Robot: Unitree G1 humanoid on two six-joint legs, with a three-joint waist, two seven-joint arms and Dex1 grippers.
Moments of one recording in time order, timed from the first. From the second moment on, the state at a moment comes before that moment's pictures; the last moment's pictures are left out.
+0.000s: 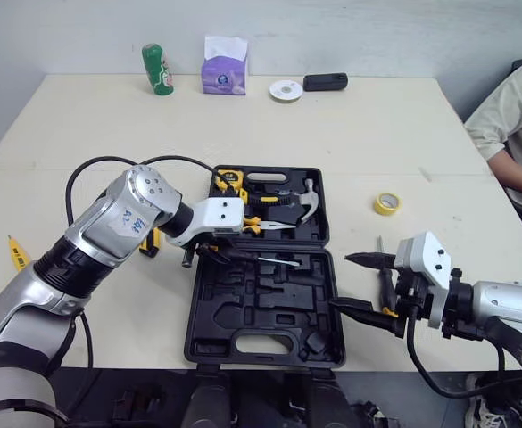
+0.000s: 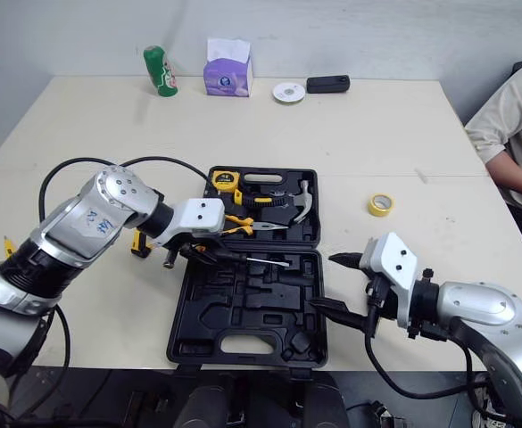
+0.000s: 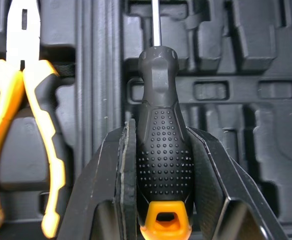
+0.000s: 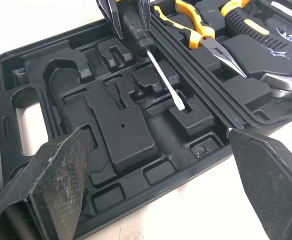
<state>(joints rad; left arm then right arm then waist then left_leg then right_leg) -0.94 0.81 -0.57 -0.02 -0.07 0.63 -1.27 0.02 -0.87 -0.23 -0.71 0.69 0.72 0.82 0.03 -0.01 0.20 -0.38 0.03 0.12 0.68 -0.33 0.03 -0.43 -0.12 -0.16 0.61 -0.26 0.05</state>
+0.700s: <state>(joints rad) -0.82 0.79 -0.32 -0.05 -0.19 0.63 -1.33 0.02 -0.87 -0.24 -0.70 0.70 0.72 0.83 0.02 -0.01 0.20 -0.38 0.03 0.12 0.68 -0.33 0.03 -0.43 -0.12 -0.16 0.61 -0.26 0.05</state>
